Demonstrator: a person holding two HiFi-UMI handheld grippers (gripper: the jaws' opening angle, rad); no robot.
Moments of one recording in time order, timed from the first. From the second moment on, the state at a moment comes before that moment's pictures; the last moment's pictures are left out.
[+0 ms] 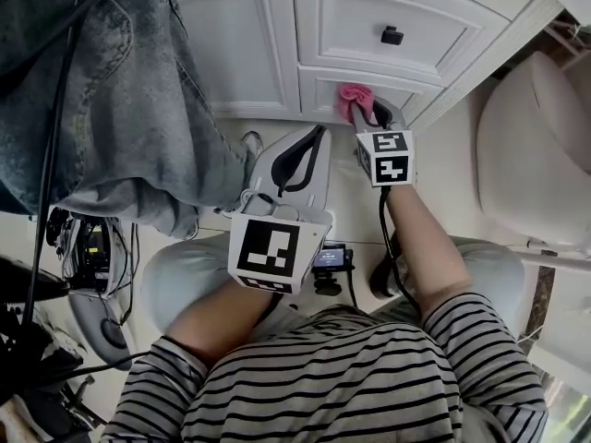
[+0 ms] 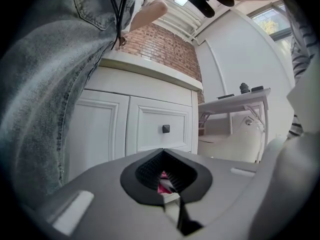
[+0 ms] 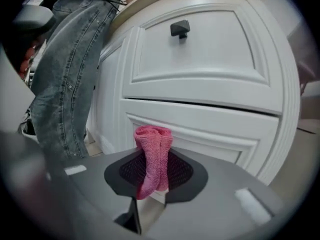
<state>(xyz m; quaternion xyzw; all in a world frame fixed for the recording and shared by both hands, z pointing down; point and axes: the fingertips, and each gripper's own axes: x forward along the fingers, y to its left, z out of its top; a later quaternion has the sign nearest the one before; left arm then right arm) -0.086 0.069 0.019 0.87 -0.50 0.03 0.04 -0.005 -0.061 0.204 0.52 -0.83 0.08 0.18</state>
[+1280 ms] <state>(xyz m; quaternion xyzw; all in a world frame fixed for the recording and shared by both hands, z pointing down) -0.092 0.065 0.029 0.86 -0.50 0.03 0.07 -0.073 -0.068 0.302 0.45 -0.85 0.06 0.24</state>
